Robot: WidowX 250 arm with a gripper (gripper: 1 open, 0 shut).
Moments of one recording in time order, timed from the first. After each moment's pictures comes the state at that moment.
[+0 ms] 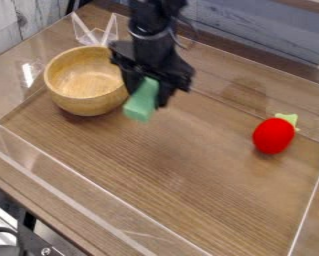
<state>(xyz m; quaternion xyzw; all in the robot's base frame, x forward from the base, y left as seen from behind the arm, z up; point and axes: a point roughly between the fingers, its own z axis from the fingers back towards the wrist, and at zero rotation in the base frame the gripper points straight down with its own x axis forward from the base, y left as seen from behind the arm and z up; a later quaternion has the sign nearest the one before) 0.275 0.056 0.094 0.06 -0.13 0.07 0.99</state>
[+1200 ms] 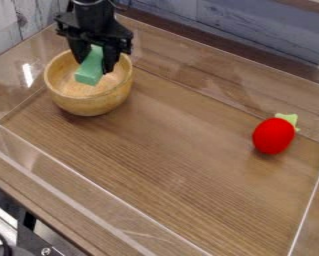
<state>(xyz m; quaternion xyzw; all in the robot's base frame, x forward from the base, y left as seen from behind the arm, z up) 0.289 0.147 0.091 0.09 -0.12 0.14 0.98</state>
